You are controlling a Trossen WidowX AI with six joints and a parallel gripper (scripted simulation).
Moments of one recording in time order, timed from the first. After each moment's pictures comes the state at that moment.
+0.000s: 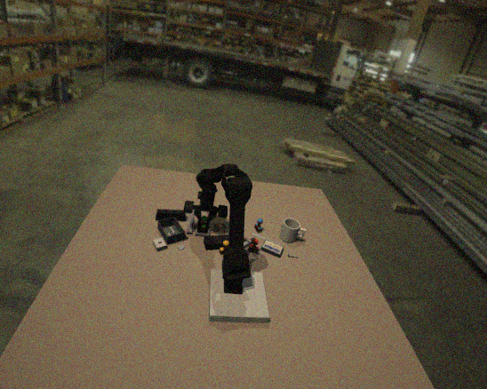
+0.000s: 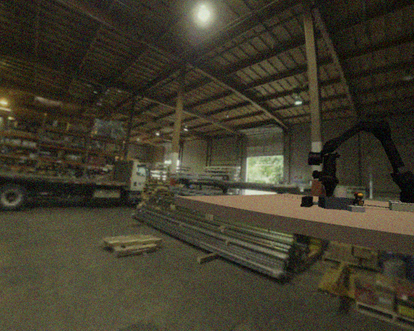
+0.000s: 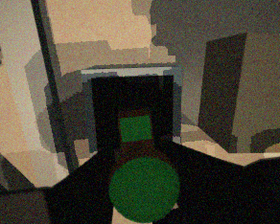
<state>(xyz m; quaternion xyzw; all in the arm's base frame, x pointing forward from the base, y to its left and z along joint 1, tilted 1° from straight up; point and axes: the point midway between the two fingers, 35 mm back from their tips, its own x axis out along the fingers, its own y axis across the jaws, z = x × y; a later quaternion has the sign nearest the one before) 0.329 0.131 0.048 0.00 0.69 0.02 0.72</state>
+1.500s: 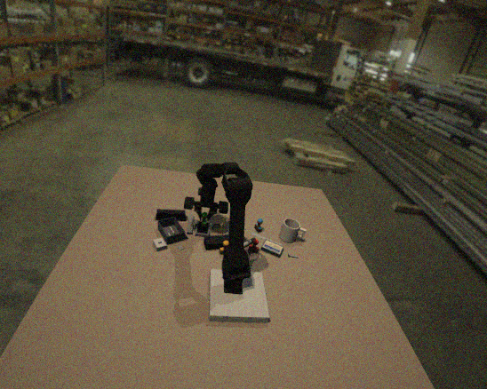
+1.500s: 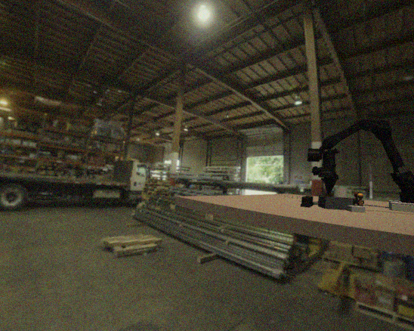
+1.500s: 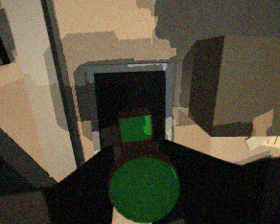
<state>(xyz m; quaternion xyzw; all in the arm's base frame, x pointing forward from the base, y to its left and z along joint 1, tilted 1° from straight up) 0.328 0.131 0.070 0.00 0.69 0.02 0.72</state>
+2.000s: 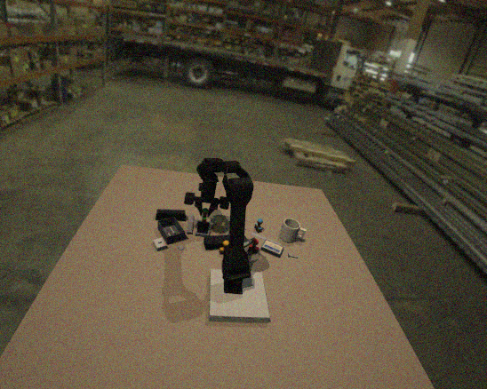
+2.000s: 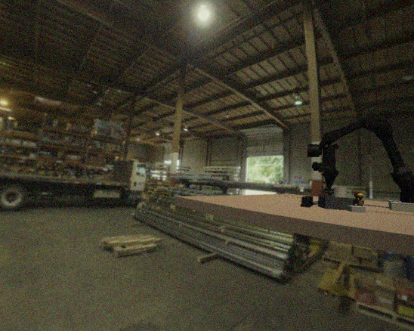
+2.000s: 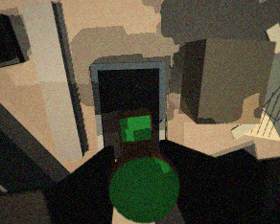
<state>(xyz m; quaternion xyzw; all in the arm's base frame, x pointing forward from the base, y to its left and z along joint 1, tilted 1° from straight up) 0.327 0.131 0.094 0.00 0.69 0.02 0.72</state>
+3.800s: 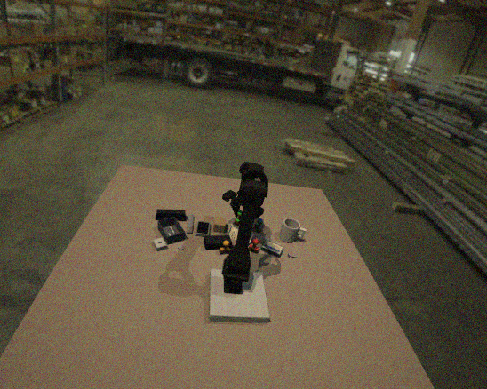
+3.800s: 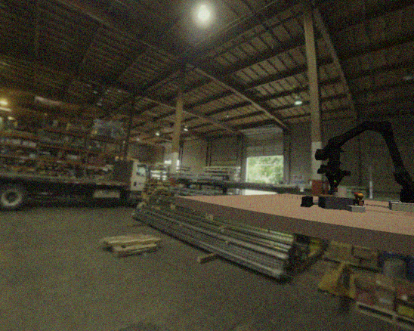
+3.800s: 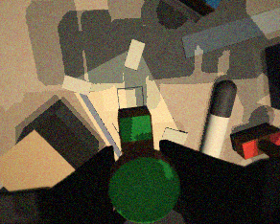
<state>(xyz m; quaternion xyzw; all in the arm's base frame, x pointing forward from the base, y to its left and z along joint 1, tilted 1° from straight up) 0.335 -0.025 0.098 0.24 0.65 -0.22 0.69</state>
